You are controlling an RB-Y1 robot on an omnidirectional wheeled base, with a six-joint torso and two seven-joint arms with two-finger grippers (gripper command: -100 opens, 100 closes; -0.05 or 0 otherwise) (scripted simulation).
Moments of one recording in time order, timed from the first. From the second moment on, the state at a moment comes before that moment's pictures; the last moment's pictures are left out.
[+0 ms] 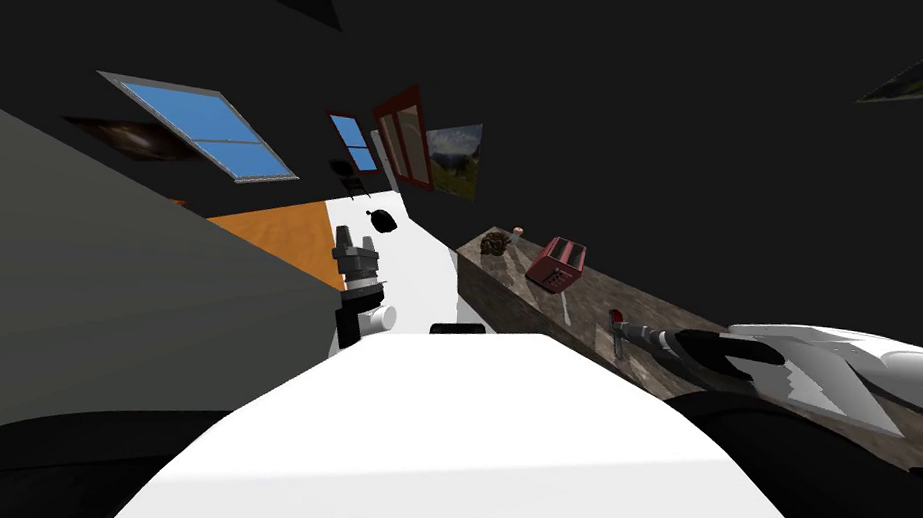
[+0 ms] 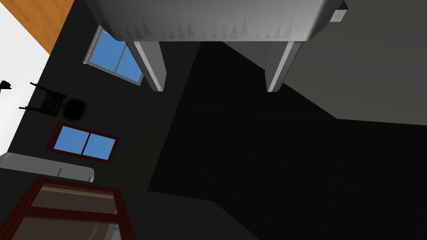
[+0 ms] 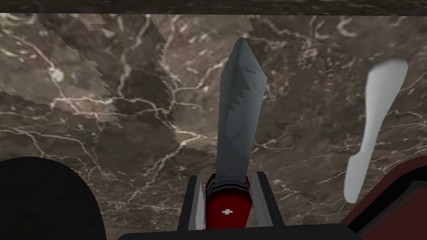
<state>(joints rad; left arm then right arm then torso) 0.45 -0.04 0.06 -2.26 0.12 -0.41 -0.11 0.94 -2.04 0.47 -1.55 -0.63 -0.25 -0.25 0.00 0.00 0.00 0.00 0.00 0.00</state>
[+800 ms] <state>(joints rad) 0.45 -0.04 0.06 -2.26 0.12 -0.41 -0.11 0.92 -2.24 0.44 -1.63 -0.70 -0.34 -0.31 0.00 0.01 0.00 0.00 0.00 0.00</state>
